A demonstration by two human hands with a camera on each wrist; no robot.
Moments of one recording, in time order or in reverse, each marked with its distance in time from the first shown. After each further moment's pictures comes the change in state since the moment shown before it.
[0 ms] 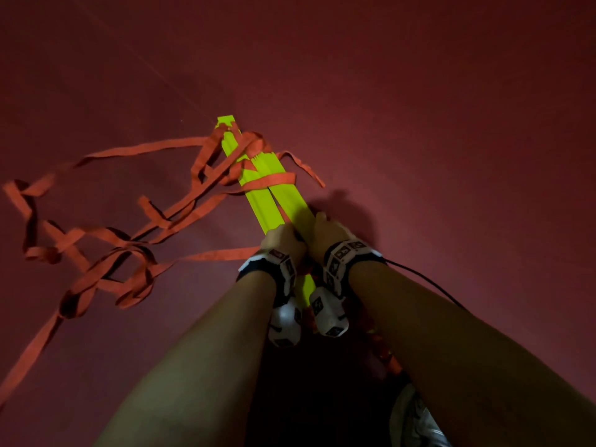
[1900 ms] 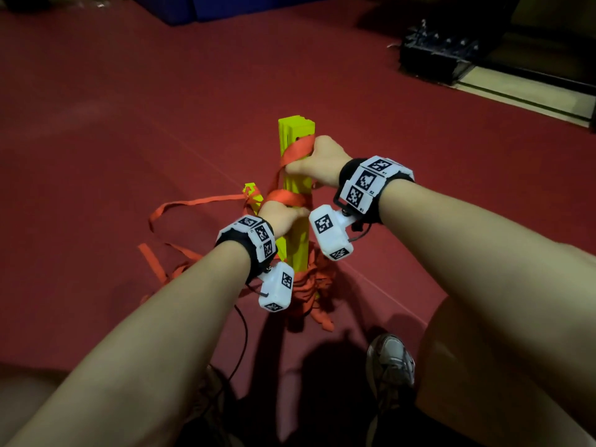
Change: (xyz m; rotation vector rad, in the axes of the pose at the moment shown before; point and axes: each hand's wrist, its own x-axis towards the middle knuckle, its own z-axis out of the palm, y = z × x) left_hand -0.256 0.041 -0.077 -0.518 0.236 0.438; right_hand -0.298 -0.031 -0.153 0.544 0.448 -0.531
